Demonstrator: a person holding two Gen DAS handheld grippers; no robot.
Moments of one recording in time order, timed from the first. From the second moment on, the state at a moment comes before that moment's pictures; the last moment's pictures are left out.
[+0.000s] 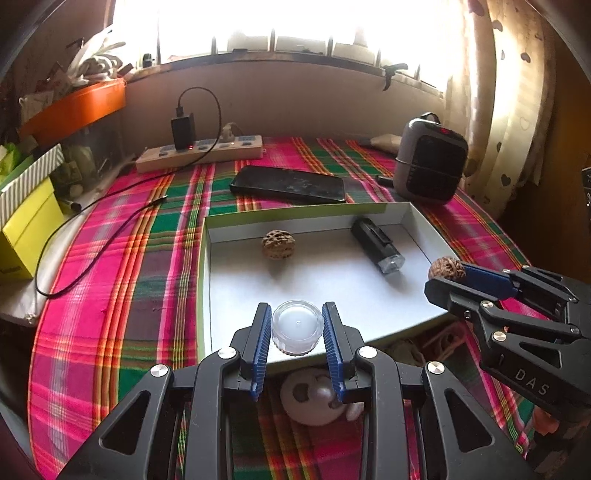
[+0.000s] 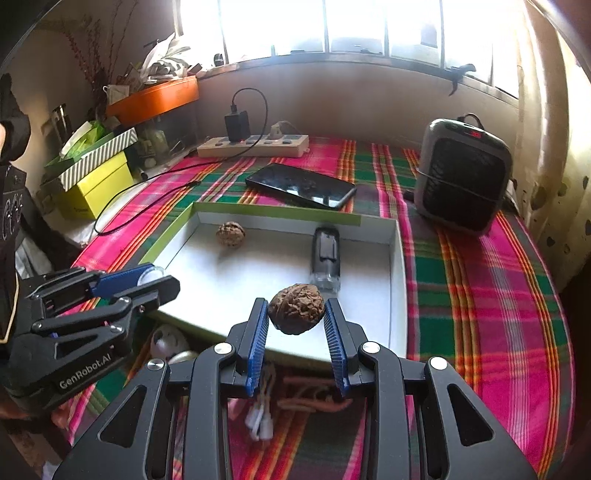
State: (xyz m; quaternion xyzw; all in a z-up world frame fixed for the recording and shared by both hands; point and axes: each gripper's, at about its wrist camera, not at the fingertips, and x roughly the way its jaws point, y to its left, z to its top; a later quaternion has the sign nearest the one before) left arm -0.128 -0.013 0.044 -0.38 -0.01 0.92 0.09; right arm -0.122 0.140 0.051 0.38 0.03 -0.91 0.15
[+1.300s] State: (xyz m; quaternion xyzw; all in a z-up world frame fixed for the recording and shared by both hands) left arm -0.196 -0.022 0.015 -0.41 0.00 0.91 0.08; right arm -0.224 0.097 0.020 0.43 0.07 -0.88 0.18
